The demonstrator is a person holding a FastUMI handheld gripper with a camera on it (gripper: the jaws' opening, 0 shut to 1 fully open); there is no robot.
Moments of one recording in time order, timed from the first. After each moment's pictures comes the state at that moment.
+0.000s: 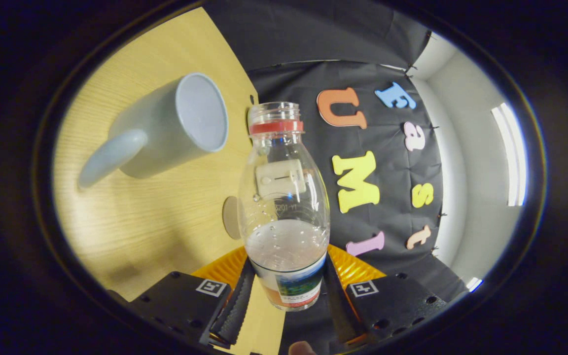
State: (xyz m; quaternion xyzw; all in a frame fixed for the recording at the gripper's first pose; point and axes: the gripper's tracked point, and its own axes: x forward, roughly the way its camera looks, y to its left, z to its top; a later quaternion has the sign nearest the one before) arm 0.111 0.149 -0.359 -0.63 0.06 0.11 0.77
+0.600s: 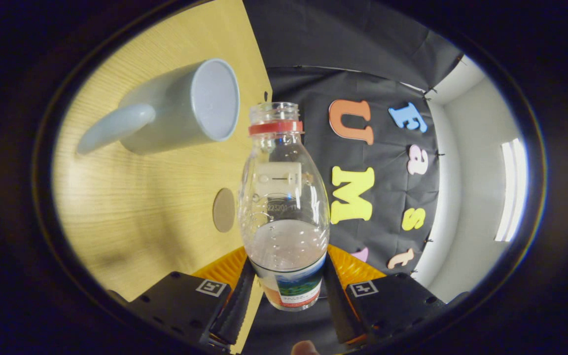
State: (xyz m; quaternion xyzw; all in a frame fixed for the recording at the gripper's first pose) arm 0.111 0.153 -0.341 -0.69 0.04 0.10 0.71
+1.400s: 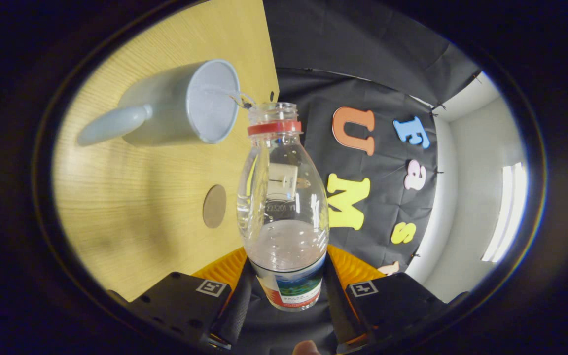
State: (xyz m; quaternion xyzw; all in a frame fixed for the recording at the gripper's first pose) arm 0.113 0.162 -0.321 -0.73 0.02 0.10 0.67
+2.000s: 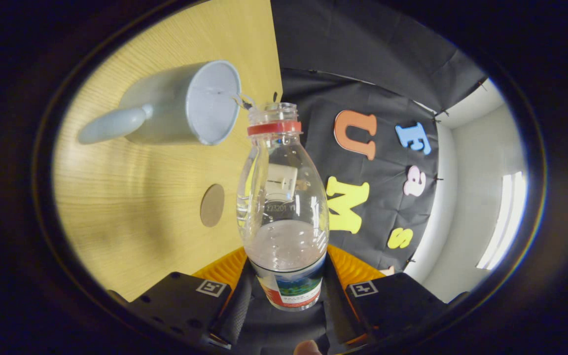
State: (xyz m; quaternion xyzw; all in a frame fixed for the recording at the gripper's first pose) arm 0.113 0.168 -0.311 -0.74 0.02 0.11 0.66
